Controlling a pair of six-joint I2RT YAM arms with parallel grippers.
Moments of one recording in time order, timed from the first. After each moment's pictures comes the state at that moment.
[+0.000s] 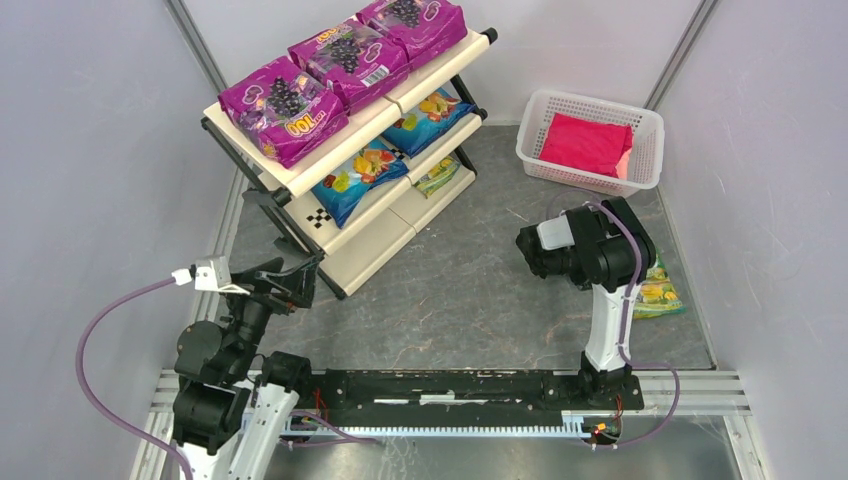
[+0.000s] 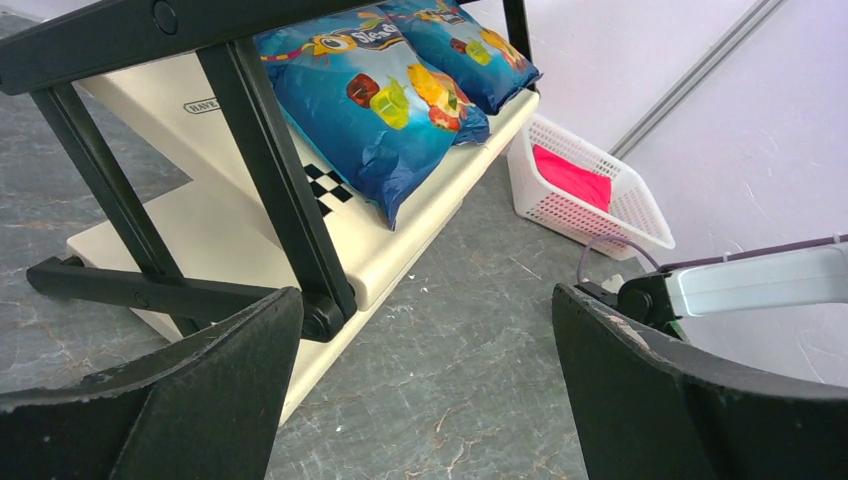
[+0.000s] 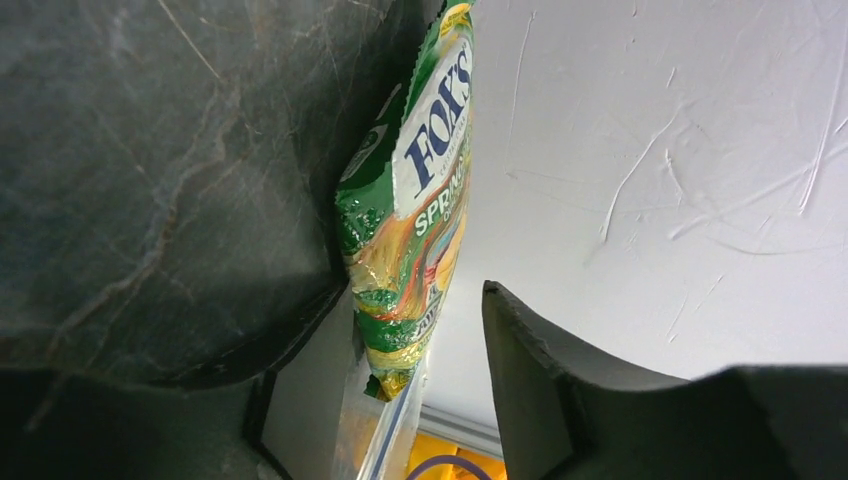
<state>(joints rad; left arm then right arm) -0.22 0.09 0.75 -0.59 -0.01 -0.48 0.29 2.05 0.94 -0.84 1.26 0.39</state>
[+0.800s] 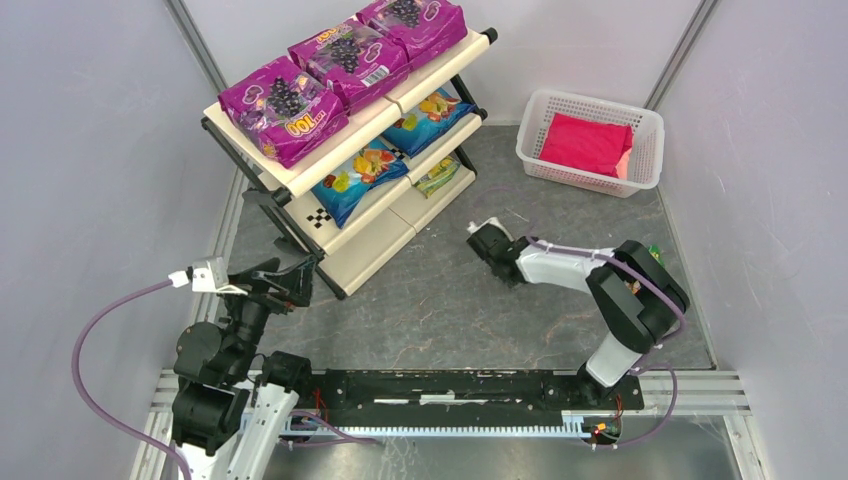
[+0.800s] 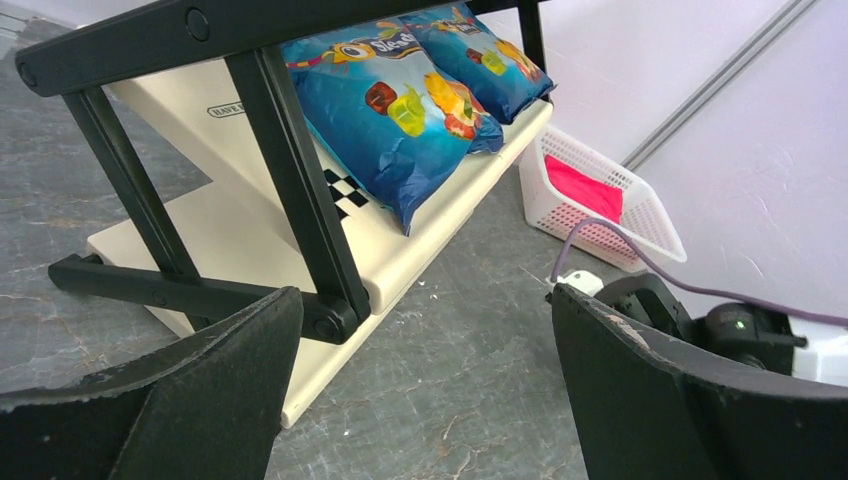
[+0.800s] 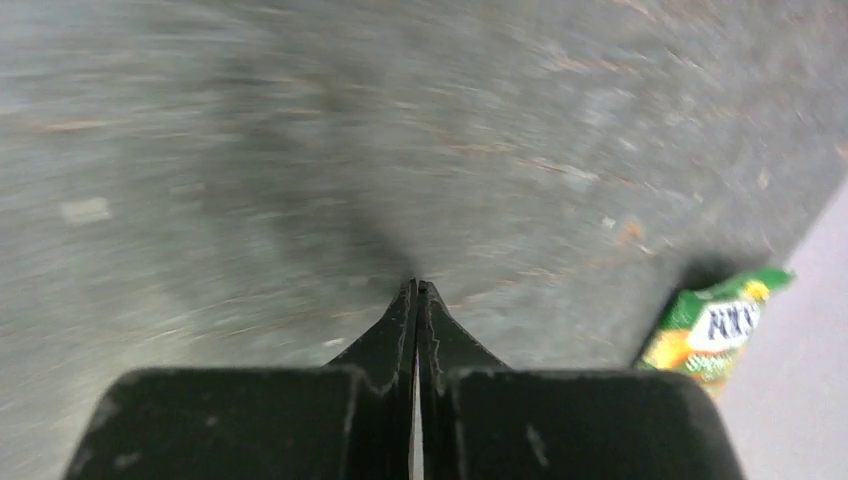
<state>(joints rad) -0.24 0.09 0.75 -0.59 -0.05 -0.48 0.65 1.67 0.85 -0.48 0.61 0.06</state>
